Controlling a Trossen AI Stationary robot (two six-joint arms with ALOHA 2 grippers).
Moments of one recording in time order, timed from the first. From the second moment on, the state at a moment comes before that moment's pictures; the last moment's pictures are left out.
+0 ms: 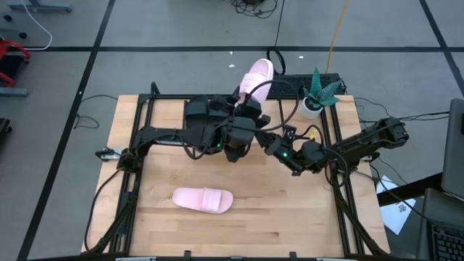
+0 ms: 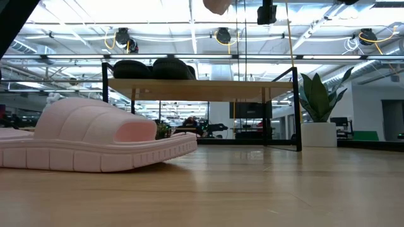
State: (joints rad) left arm -0.13 2.11 2.33 -0.26 -1.55 0.41; right arm 0.26 1.41 0.79 1.03 0.86 0.82
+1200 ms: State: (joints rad) left arm -0.28 1.99 2.33 -1.06 -1.50 -0.17; right arm 0.27 1.34 0.79 0.99 0.86 0.71
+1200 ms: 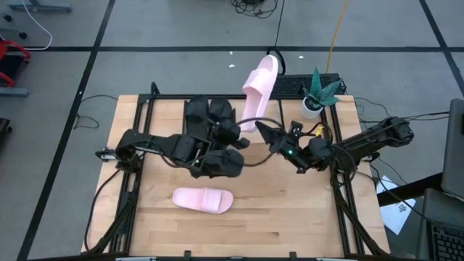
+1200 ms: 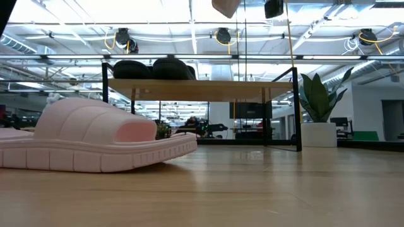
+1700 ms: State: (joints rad) left arm -0.24 1.83 2.33 -1.53 -1.12 -0.95; right arm 0.32 1.31 0.79 1.09 0.73 0.67
